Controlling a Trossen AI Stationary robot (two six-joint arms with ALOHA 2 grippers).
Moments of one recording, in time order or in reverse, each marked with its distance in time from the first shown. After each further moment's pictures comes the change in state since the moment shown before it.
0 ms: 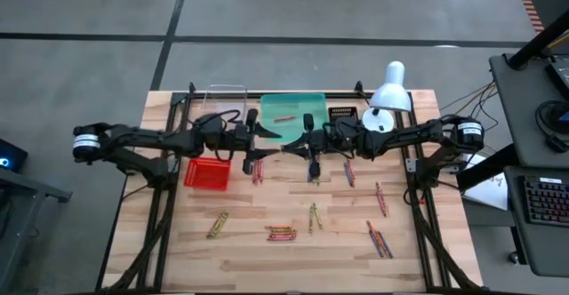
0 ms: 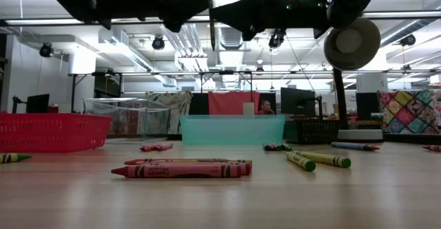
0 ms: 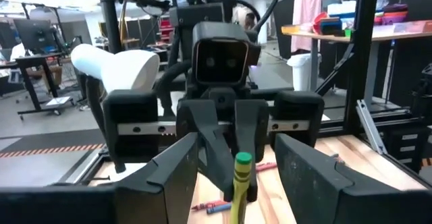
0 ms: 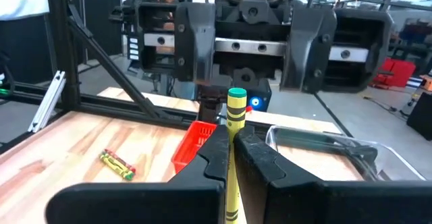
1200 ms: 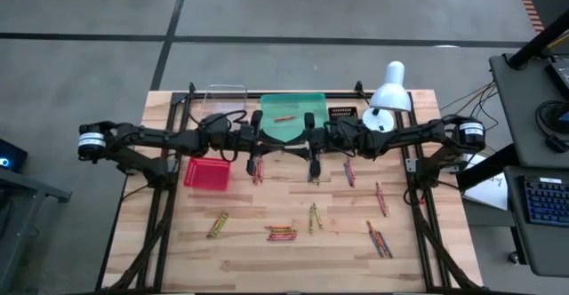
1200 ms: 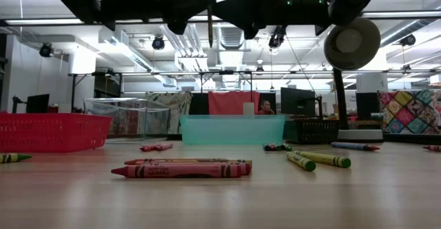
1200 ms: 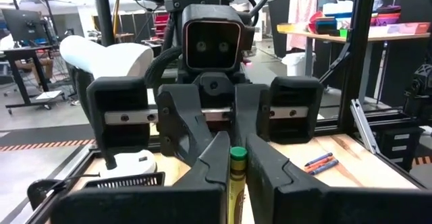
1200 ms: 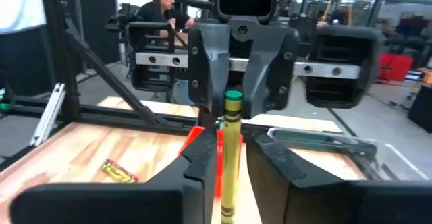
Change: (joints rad) left arm 0.000 0.031 0.019 -0.003 0.017 -0.022; right arm -0.003 -0.024 0.000 -0.007 0.020 0.050
